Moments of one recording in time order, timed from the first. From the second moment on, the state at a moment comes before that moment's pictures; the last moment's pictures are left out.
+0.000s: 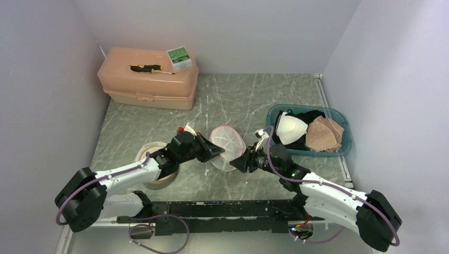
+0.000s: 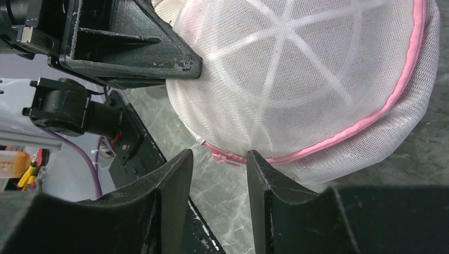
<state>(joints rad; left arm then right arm) -0.80 1.19 0.53 0.23 0.12 -1.41 0.78 0.88 0.28 0.31 -0.25 0.62</state>
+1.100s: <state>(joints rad) -0.79 1.14 0.52 0.21 0.13 -1.43 0.72 0.98 0.12 0.68 -0.41 0.87</state>
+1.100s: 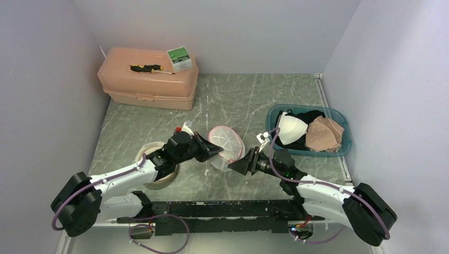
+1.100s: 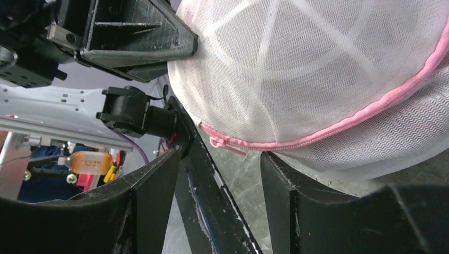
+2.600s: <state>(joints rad) -0.77 1.10 0.49 0.21 0.13 -1.45 0.66 1.24 0.11 1.04 -0.56 0.97</state>
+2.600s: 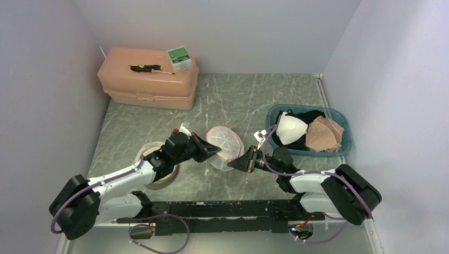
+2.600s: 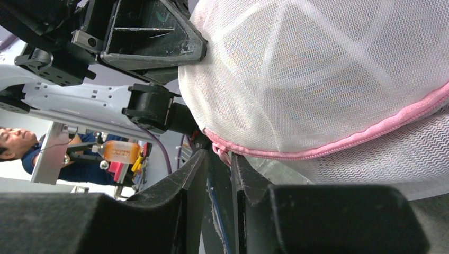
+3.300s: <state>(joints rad) -0.76 1.11 0.48 0.22 0.14 -1.46 0.66 1.23 0.11 1.01 -0.56 0.96</state>
